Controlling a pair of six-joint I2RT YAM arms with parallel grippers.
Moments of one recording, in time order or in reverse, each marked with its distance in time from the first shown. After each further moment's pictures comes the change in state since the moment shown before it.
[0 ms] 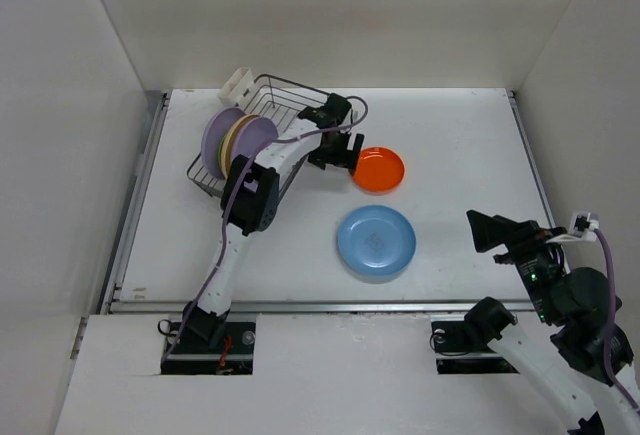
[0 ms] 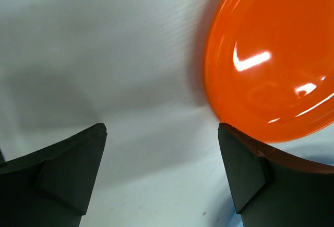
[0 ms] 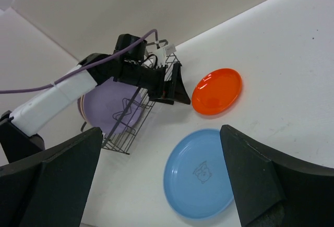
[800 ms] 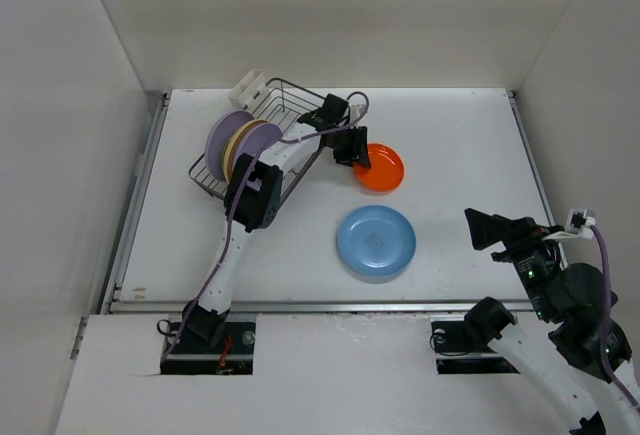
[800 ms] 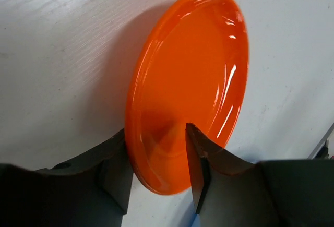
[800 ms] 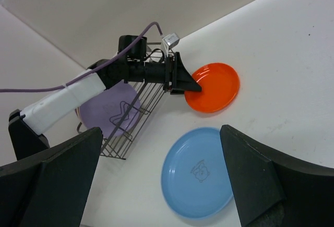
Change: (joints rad) left arm 0.015 0.070 0.006 0.260 0.393 -0.103; right arm 0.000 0.019 0.000 0.000 0.010 0.008
